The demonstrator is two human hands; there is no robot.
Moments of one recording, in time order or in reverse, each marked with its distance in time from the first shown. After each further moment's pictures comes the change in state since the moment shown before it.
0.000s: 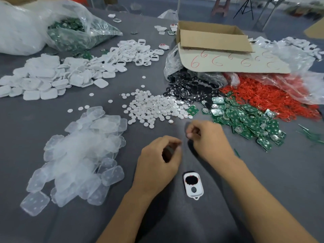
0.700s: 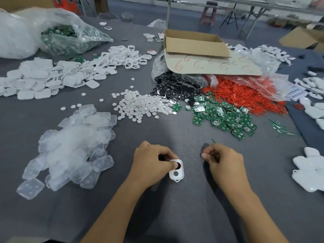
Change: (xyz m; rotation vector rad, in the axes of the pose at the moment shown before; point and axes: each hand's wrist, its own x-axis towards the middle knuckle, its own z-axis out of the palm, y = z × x) left_hand -0.020 0.018 0.004 0.102 -0.312 -0.192; right_hand -0.110 0.047 -0.028 0.070 0.225 0.238
